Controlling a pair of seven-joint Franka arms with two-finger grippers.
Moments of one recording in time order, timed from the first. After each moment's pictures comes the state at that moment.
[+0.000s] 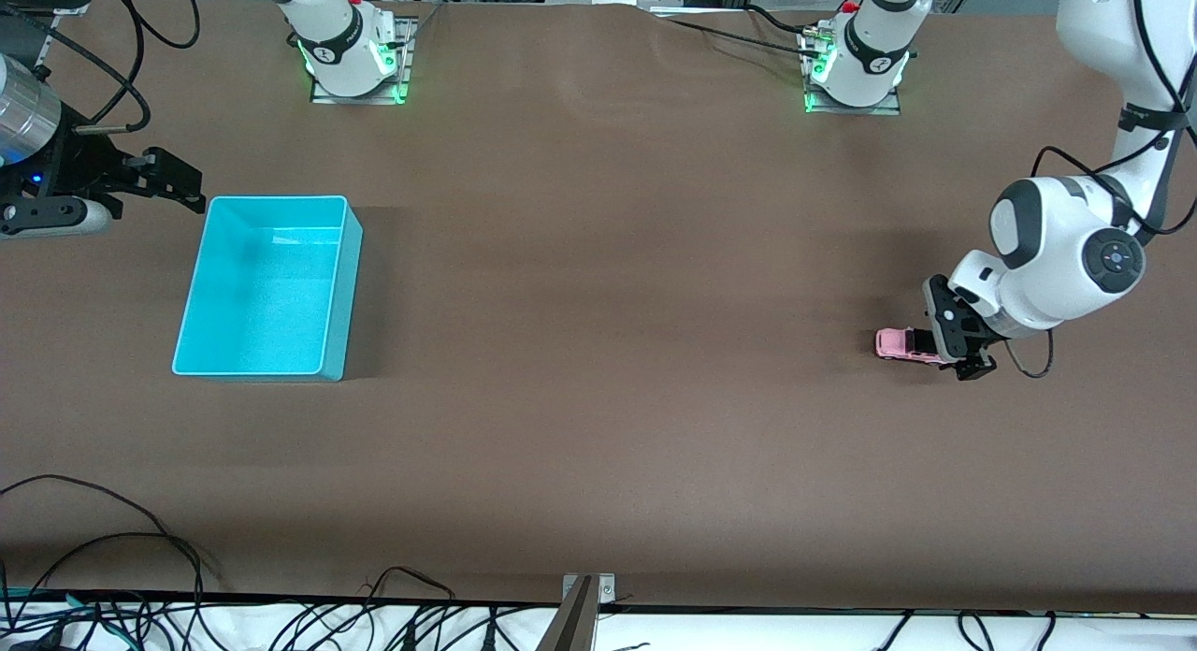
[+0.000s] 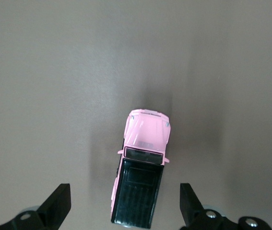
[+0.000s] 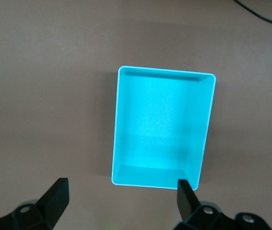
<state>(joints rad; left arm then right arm) 0.16 0.39 -0.09 -2.06 0.04 2.46 1.54 0.25 0.04 -0.18 -1.56 0.00 1.55 -0.02</state>
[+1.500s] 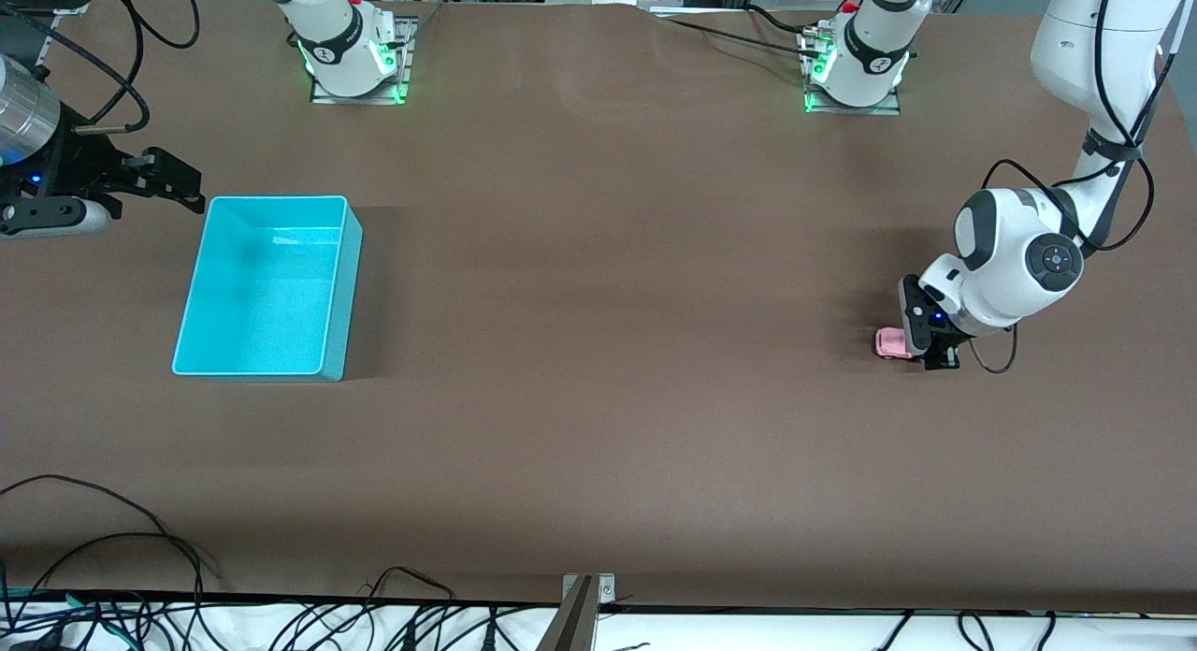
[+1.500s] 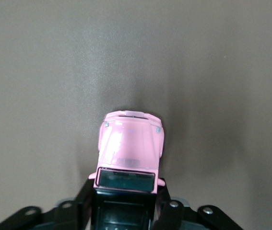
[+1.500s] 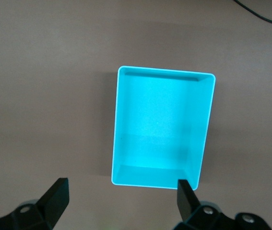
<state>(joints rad) 0.16 0.47 -0.09 -2.12 0.08 2.60 1.56 0.25 0.04 -0.18 -1.56 0.00 1.55 -0.02</state>
